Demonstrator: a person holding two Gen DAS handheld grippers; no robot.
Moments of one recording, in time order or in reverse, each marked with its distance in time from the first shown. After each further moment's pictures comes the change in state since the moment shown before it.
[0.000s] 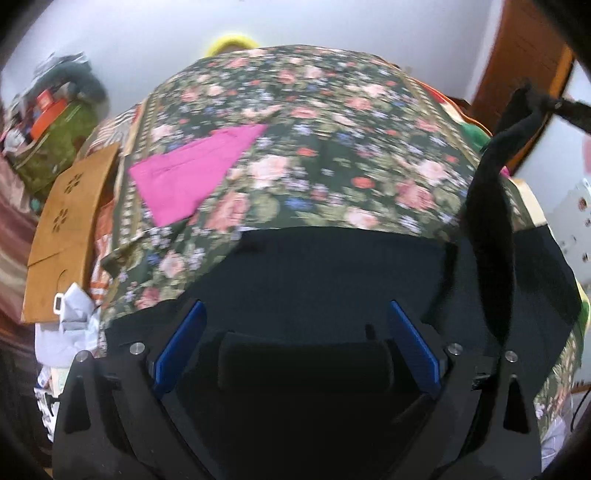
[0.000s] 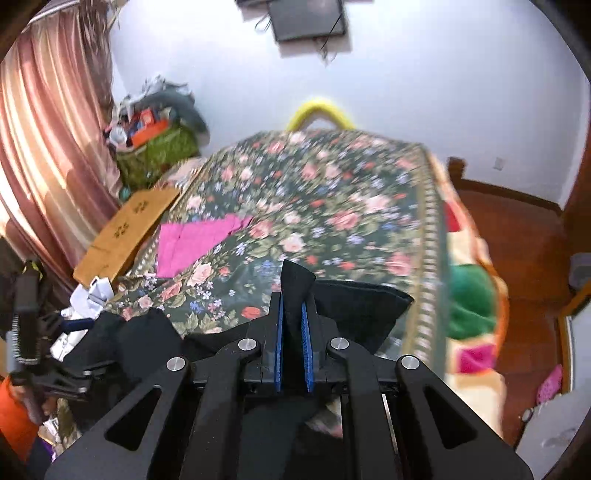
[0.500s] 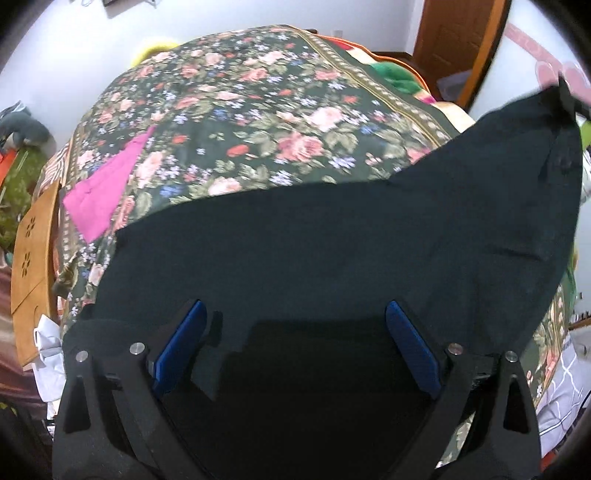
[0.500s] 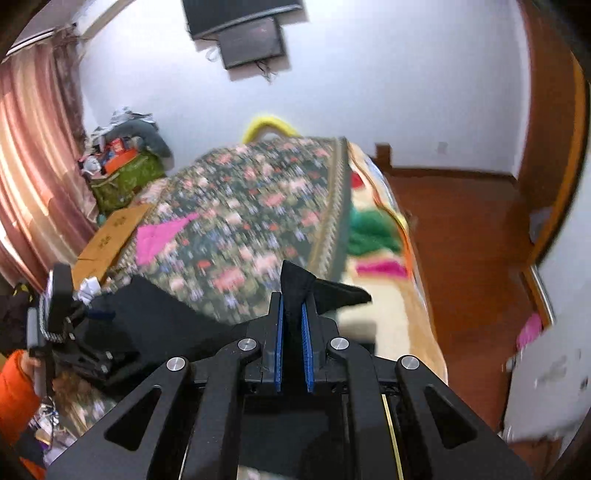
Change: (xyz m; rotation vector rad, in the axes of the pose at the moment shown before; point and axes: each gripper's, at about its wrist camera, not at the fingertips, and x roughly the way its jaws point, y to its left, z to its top) left arm 0.010 -0.113 -0.028 0.212 0.072 -0.081; right arm -0.088 -0.065 -0.122 0.148 -0.015 -0.115
